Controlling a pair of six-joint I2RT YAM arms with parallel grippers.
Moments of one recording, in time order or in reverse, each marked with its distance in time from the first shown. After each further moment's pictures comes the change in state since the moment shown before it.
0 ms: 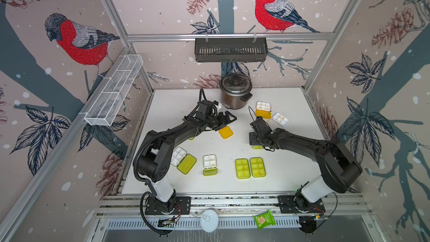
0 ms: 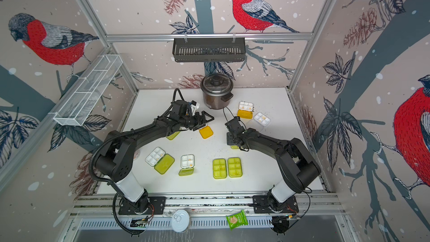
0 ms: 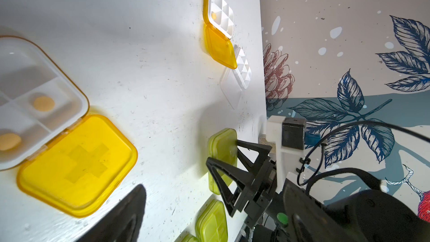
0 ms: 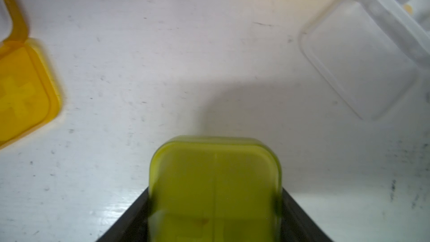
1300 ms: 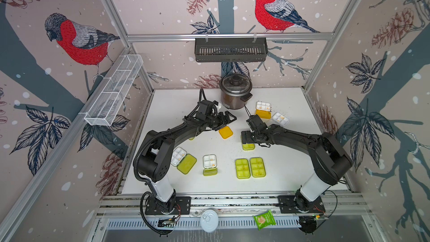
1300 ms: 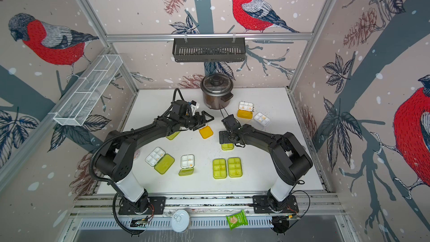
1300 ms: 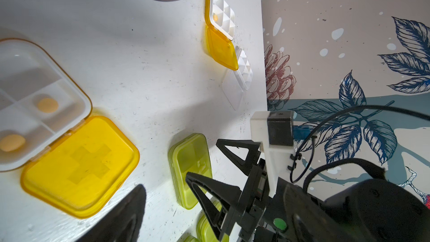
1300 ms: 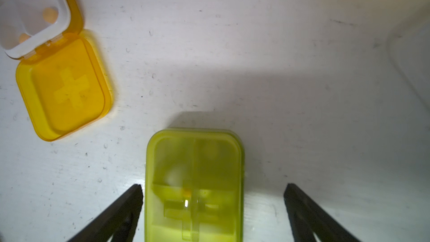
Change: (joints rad) left arm 0.000 0.001 0.002 -0.001 -0.008 0.004; right arm 0.019 0.141 0.139 -0.003 -0.161 -0.026
